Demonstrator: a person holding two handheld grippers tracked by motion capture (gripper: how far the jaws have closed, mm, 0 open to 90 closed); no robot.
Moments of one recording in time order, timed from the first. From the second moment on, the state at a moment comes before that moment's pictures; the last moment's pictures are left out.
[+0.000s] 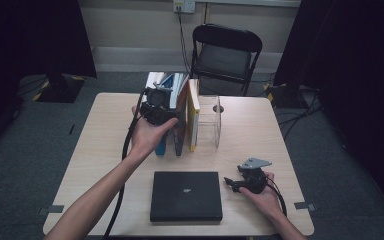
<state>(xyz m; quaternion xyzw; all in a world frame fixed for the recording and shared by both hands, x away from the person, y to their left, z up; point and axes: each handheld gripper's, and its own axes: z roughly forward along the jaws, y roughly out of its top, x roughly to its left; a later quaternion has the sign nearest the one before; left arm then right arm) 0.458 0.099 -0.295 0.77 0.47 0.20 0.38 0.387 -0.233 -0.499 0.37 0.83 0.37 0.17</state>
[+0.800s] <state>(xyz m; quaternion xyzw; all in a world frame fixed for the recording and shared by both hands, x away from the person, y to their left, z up) 0.405 0.138 -0.418 0.81 0.45 0.14 0.35 0.389 -0.231 -0.498 0.38 0.83 0.37 0.17</state>
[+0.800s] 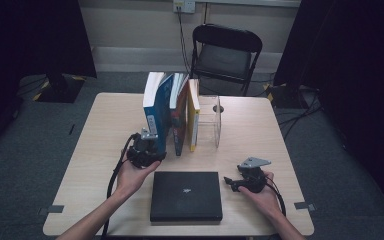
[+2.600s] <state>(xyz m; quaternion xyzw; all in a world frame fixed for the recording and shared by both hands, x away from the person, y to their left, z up) 0.380 0.152 -0.468 0.80 0.43 0.04 0.40 0.293 -0.173 -0.471 0.30 0.86 0.39 0.09</state>
